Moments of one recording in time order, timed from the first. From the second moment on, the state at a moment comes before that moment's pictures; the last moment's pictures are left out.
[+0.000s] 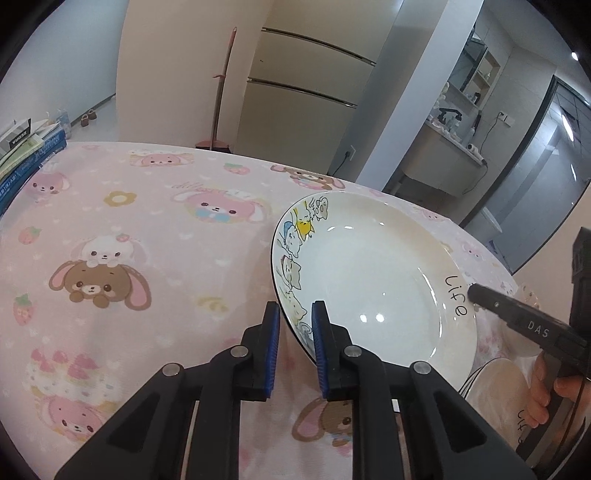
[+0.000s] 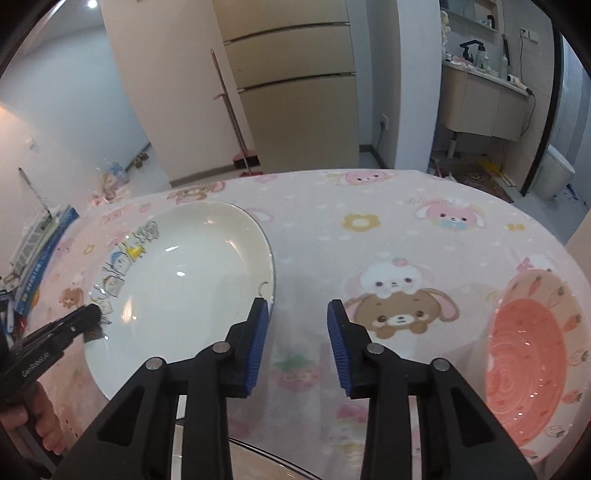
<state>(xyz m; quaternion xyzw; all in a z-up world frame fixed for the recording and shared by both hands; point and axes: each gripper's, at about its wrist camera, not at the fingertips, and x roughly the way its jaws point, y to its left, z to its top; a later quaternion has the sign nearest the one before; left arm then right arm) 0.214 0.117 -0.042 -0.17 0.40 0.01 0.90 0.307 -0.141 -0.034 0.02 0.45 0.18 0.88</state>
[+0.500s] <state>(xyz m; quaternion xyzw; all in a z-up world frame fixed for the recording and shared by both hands) 0.217 0.130 -0.052 -0.22 0.40 -0.04 0.89 0.310 -0.129 -0.059 0.08 0.49 0.27 0.82</state>
